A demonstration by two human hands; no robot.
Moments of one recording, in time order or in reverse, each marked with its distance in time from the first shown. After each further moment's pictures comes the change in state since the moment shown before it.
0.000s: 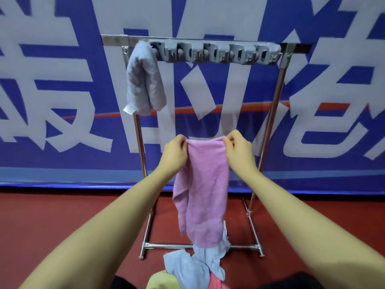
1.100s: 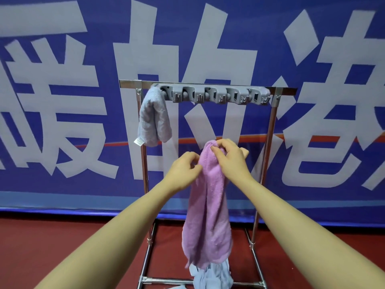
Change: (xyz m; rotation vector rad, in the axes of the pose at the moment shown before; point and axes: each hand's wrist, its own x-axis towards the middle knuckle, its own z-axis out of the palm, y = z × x) left_hand -0.003 0.050 -0.036 -0.002 -0.142 0.201; right_hand 0.022 -0.070 -0.030 0.089 -0.018 -0.155
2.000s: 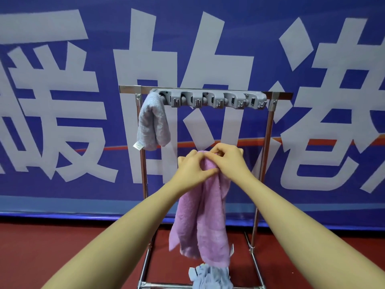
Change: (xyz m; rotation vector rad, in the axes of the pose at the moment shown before) left_hand 0.003 0.029 0.007 0.142 0.033 0.128; right_hand 0.002 -0.012 -0.015 0.062 -0.119 0.022
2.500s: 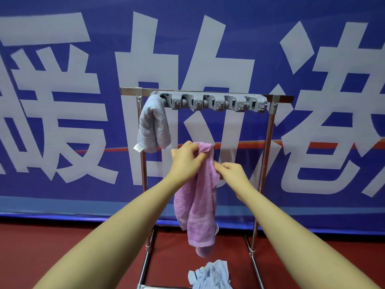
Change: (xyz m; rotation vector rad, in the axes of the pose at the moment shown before) left_hand 0.020 -0.003 -0.012 -0.041 0.216 -0.092; right_hand -0.009 0.036 0.014 0.190 -0.073 0.363
